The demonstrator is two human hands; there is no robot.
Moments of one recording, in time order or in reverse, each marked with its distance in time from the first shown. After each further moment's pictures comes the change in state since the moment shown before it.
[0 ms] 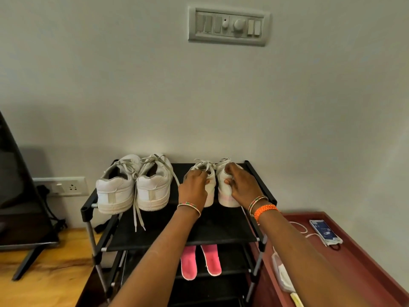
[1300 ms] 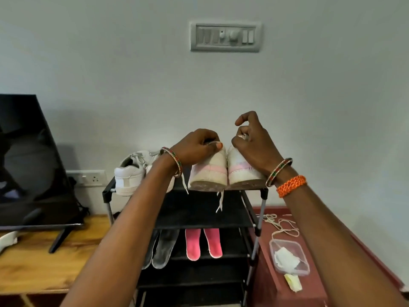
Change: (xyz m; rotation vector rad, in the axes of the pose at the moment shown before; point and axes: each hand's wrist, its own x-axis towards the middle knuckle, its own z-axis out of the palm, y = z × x) left_hand -0.025 0.071 -0.173 -0.454 -0.320 0.254; right_hand -0.027 -0.109 -0.164 0.441 0.065 0.076
